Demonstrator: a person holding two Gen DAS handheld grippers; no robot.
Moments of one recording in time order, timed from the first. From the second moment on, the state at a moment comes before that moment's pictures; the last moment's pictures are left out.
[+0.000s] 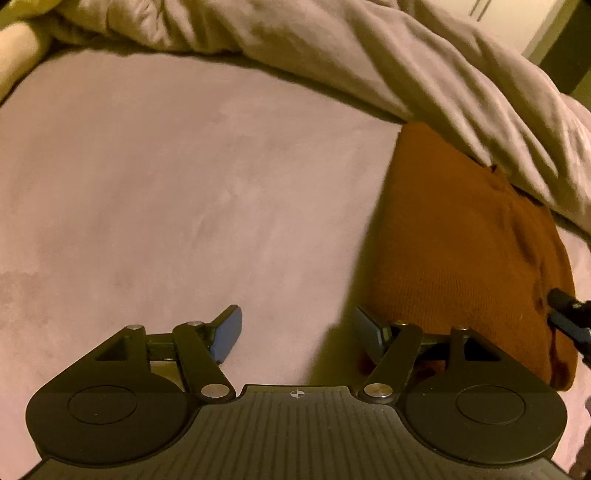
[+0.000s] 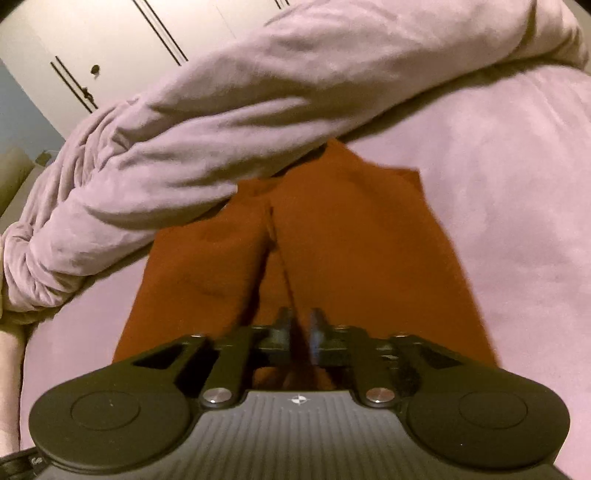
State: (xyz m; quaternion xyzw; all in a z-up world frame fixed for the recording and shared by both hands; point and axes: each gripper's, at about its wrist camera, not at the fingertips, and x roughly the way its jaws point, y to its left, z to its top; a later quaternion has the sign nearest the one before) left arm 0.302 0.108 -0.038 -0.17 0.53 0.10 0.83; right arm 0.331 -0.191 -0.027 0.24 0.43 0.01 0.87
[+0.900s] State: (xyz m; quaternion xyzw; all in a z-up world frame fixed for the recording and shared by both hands) left arm 0.302 0.106 -0.034 -0.15 0.53 0.09 0.83; right arm 0.372 -0.137 -0.034 0.24 0.49 0.18 0.82
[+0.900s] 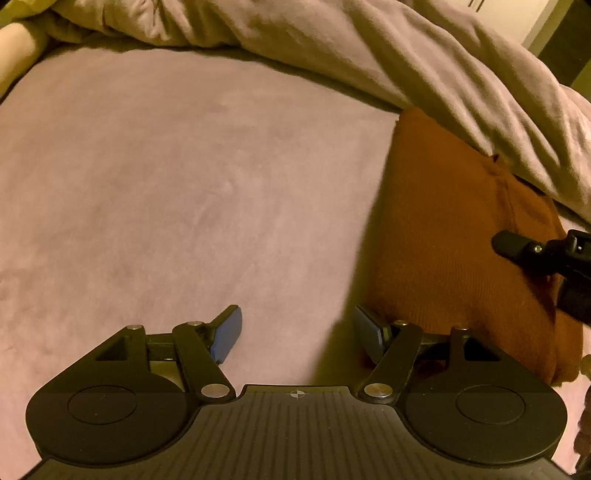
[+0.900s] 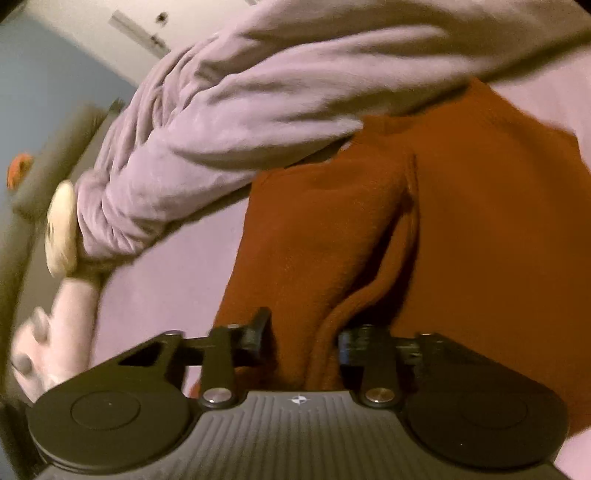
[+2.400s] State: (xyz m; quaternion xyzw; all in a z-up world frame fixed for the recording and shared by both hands) left arm 0.323 0.029 -0.004 -0.12 0.52 0.00 0.85; right arm 0.329 -0.232 0.008 0.05 0.40 0.05 0.91
